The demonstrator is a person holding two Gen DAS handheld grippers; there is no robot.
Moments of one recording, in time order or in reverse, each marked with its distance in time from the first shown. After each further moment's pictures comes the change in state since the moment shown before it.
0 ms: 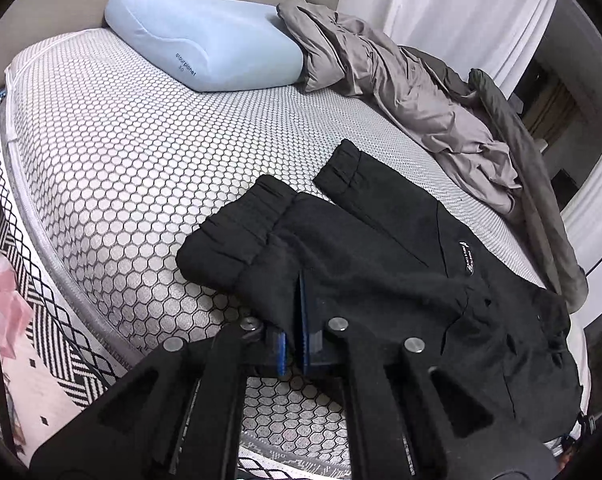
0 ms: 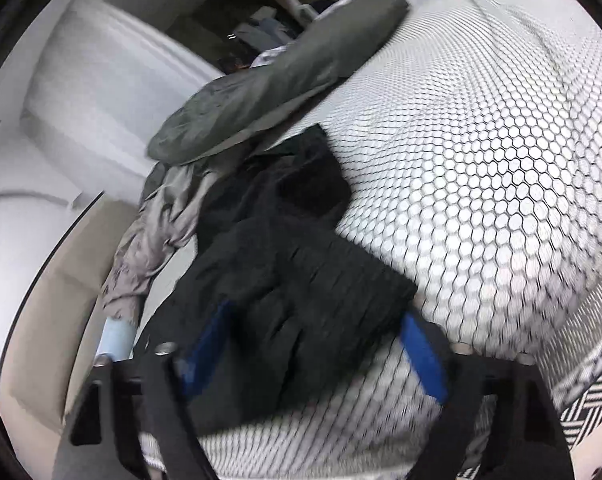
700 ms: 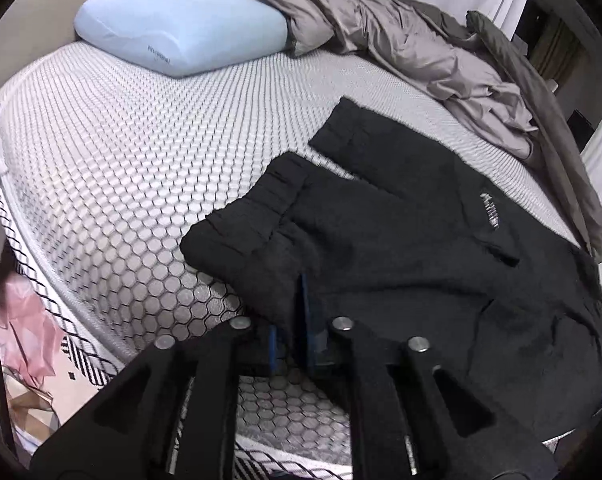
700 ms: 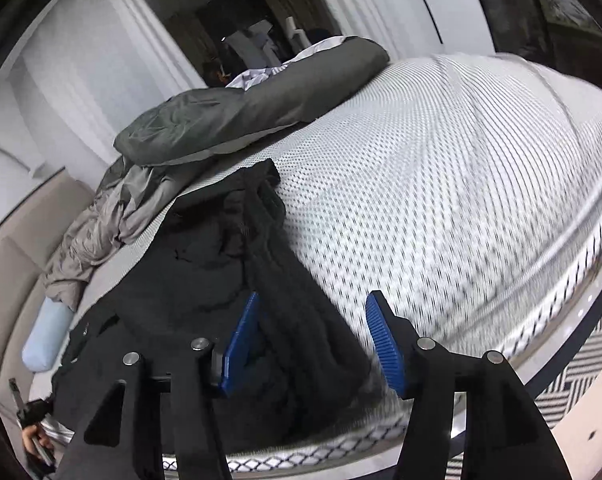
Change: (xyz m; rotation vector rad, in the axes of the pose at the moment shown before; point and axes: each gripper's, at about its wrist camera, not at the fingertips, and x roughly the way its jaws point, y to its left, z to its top) left arm 0.016 -0.053 0.002 0.137 0.115 0.082; right arm -0.078 0.010 0.021 -0.204 -0.092 -0.228
